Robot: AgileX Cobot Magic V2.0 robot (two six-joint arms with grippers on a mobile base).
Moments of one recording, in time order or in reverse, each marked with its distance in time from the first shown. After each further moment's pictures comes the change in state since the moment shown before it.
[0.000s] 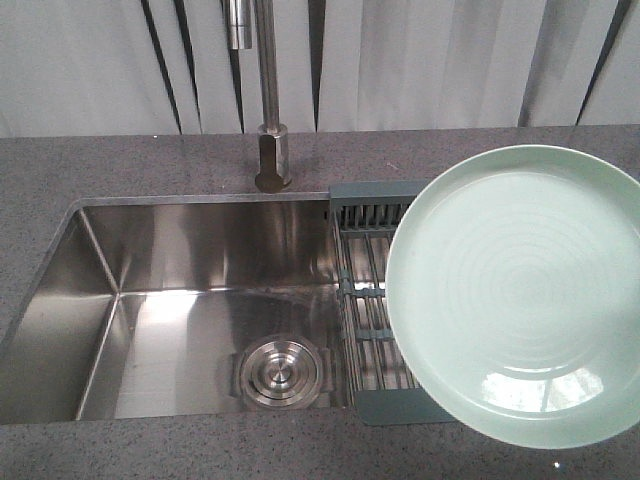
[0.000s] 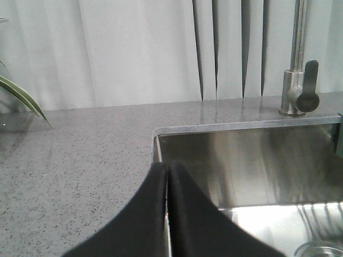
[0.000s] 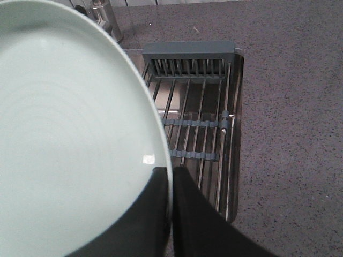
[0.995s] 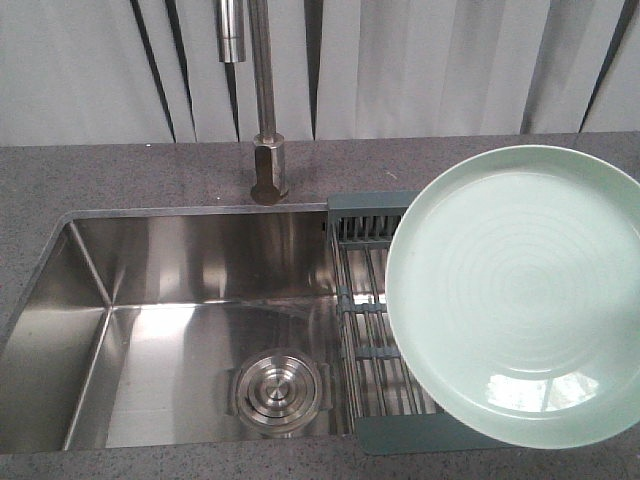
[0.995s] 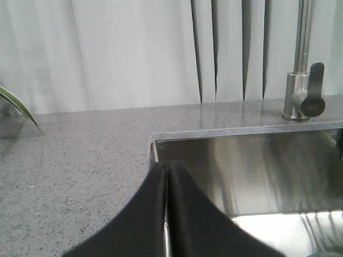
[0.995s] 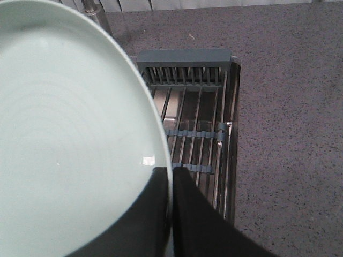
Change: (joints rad) left arm 0.000 0.000 0.000 0.000 0.000 0.000; right arm 0.000 0.000 0.000 0.000 0.000 0.000
